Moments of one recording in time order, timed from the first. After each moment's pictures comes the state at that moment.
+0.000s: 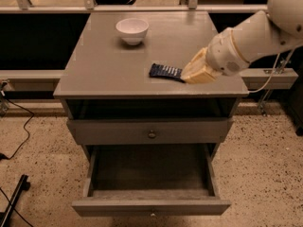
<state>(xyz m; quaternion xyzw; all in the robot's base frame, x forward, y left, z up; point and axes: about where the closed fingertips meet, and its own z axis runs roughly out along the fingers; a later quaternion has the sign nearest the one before) 0.568 -0.100 0.902 -0.64 0.67 0.13 0.35</state>
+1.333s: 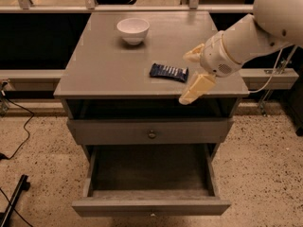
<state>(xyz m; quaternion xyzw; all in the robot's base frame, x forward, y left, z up) 0.573 -0.102 0.888 -0.64 0.69 0.09 0.33</state>
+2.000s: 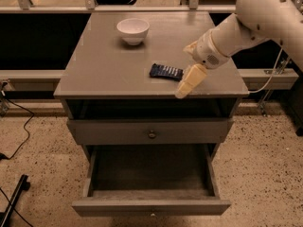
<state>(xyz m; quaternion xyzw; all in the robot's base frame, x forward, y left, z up) 0.634 -0.099 0.864 -0.60 0.72 0.13 0.31</state>
